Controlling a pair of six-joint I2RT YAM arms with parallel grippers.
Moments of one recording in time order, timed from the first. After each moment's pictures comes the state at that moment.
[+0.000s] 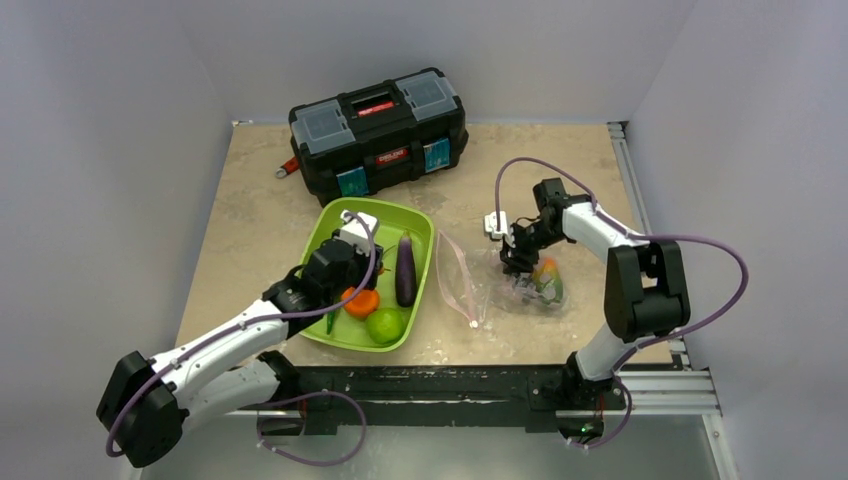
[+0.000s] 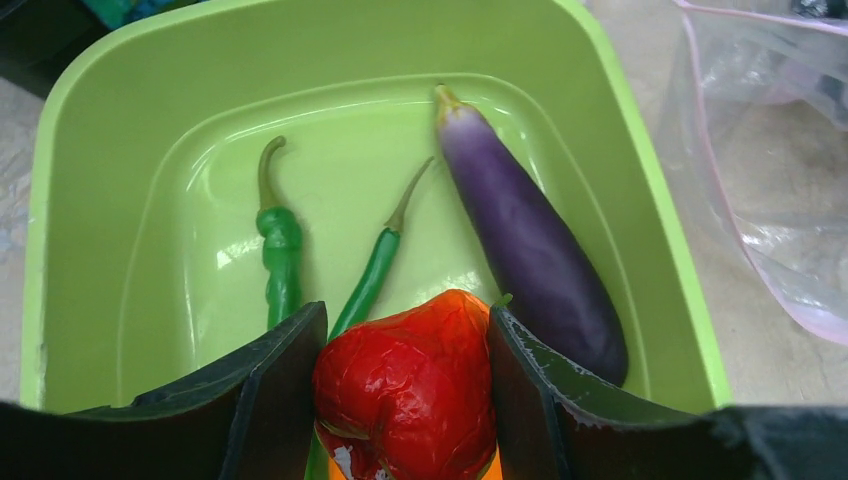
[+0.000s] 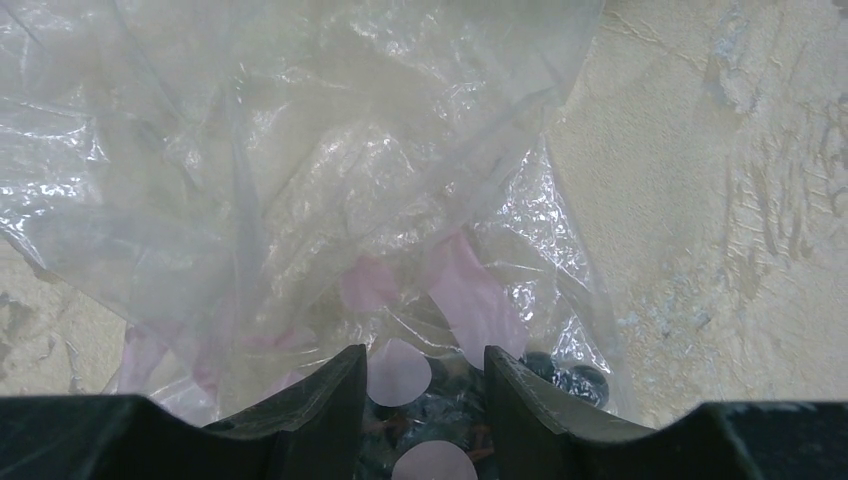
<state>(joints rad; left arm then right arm) -0.73 0.95 0.54 -0.09 -0.27 -0.15 0.17 1.66 1.04 -0.79 -0.67 -1.35</state>
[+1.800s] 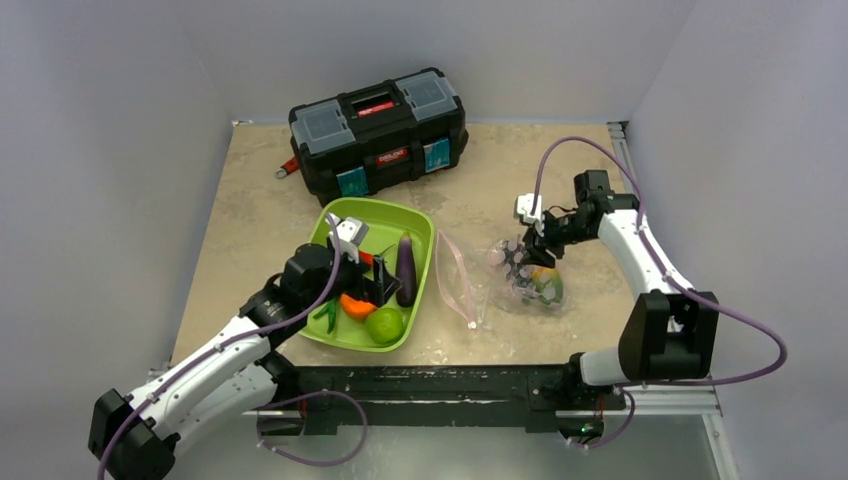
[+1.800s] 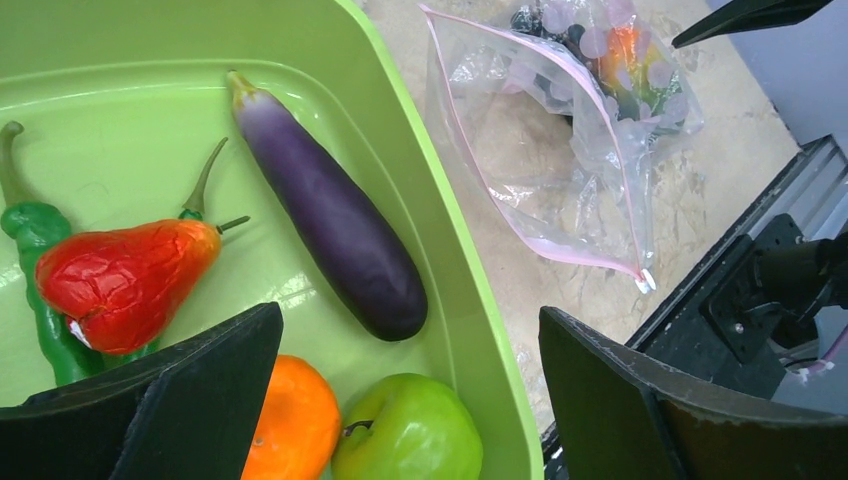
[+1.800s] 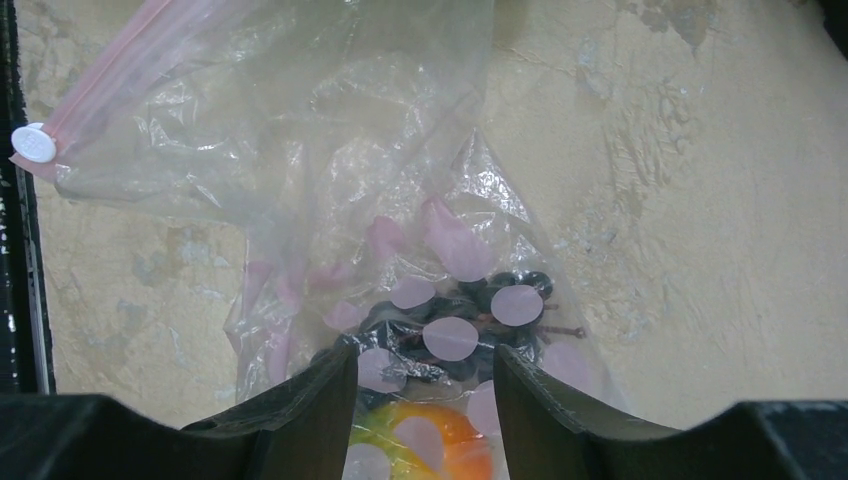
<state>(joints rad) -0.65 0.78 0.52 -0.15 0.11 -0.37 0.01 1.41 1.09 -0.97 -0.78 -1.31</state>
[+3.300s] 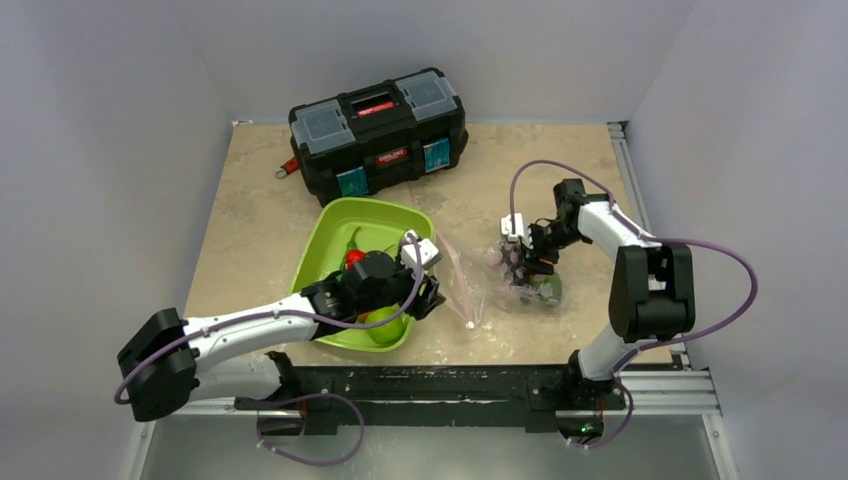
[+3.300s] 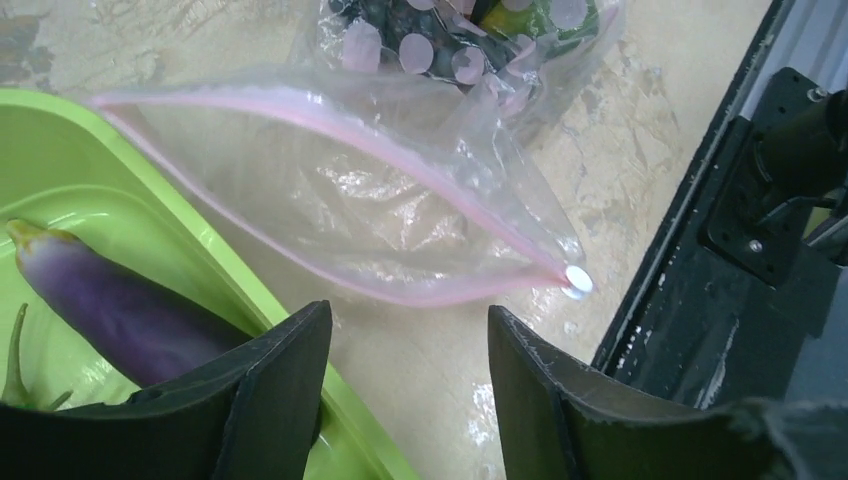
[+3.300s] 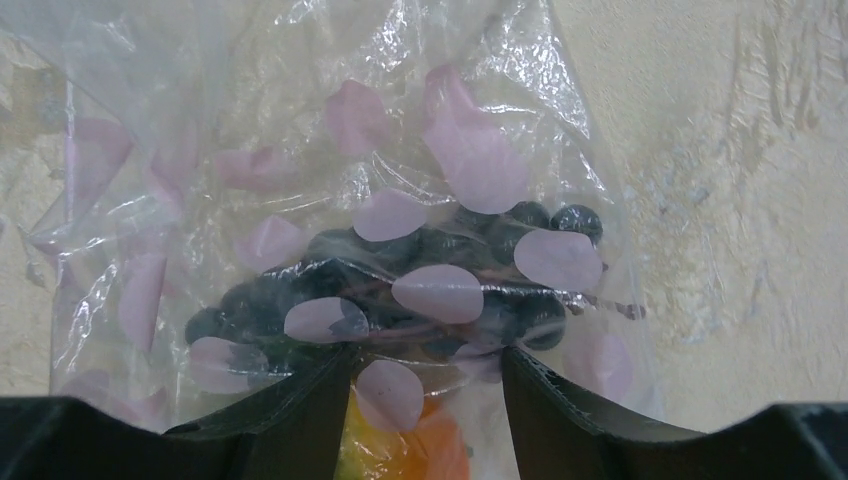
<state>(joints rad) -1.00 1.13 0.61 0.10 0.03 -0.18 0.04 1.63 1.05 -0.88 -0.59 -1.49</state>
